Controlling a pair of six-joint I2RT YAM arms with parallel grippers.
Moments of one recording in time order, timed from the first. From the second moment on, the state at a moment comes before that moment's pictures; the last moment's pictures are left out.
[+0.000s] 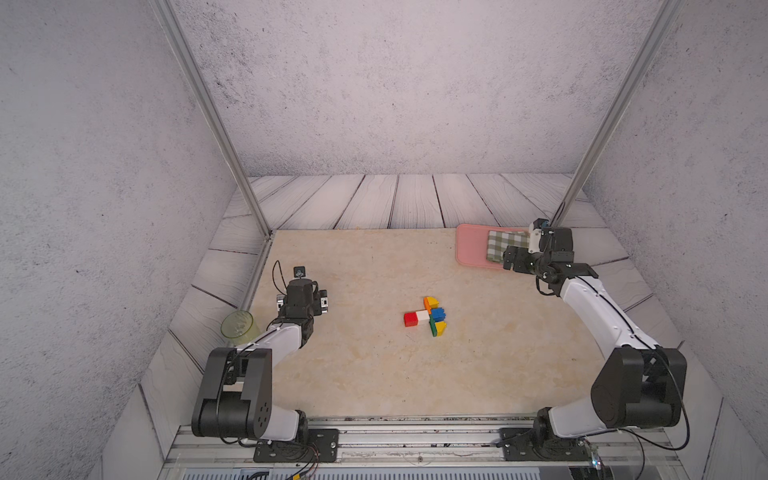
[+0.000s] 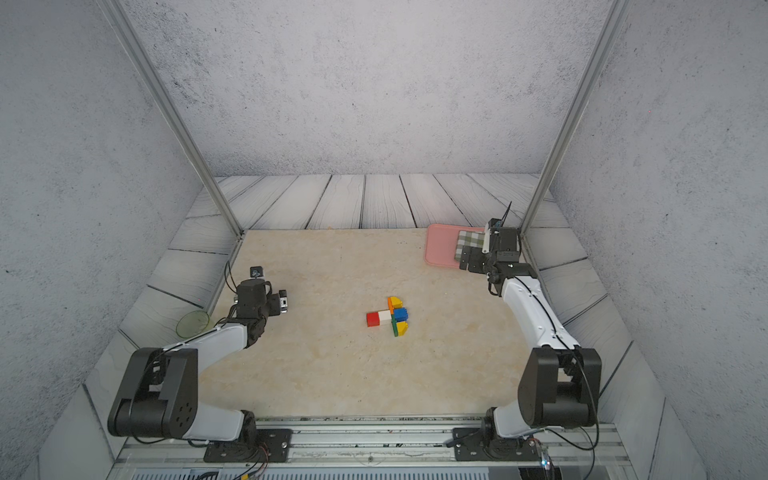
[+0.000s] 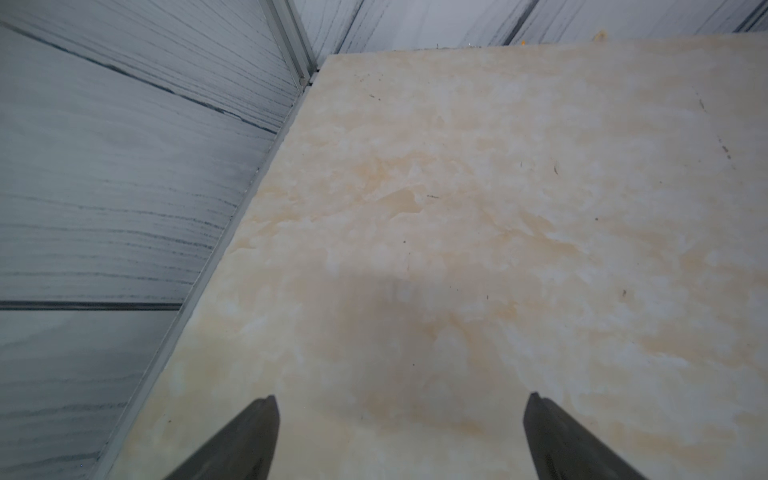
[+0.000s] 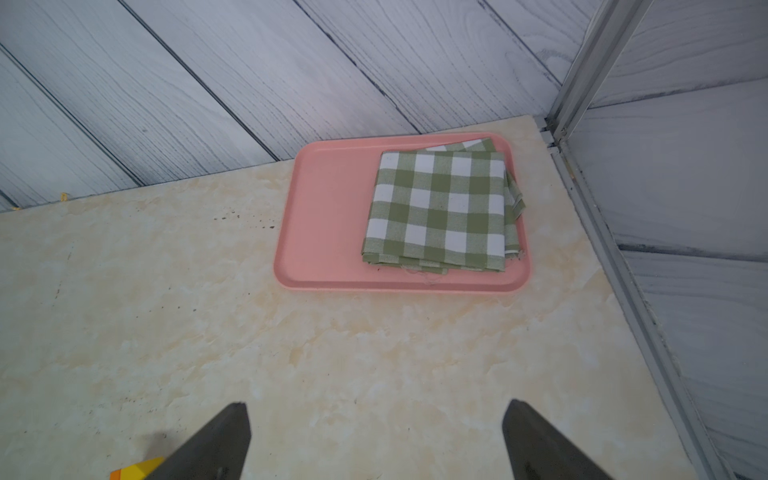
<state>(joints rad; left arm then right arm) -0.05 1.44 0.60 0.25 -0.29 -0.05 0.01 1.47 1.20 -0.39 0.00 0.13</state>
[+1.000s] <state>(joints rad) -0.01 1.53 0.45 0.62 -0.12 0.01 0.00 1.46 0.42 0.54 0.10 0.02</state>
